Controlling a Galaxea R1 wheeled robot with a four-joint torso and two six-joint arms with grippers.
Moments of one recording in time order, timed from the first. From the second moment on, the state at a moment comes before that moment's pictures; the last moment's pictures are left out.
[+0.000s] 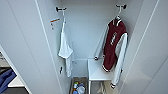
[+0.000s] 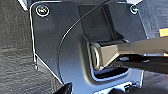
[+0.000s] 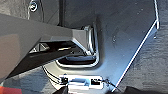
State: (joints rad) left arm 1.55 2.96 -2.61 0.14 -0.13 0.00; right arm -1.59 3.08 -2.72 -0.34 0.05 0.37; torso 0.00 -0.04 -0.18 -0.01
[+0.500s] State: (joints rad) left arm 1.55 2.96 -2.61 0.14 -0.13 0.00; right arm -1.59 3.08 -2.72 -0.34 0.05 0.37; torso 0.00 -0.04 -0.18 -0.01
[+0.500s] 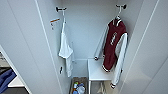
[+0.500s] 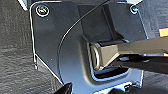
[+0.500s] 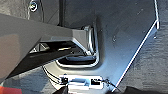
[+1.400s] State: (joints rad) left arm 1.55 2.96 -2.61 0.14 -0.13 0.00; right arm -1.59 3.08 -2.72 -0.34 0.05 0.37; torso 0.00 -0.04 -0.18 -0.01
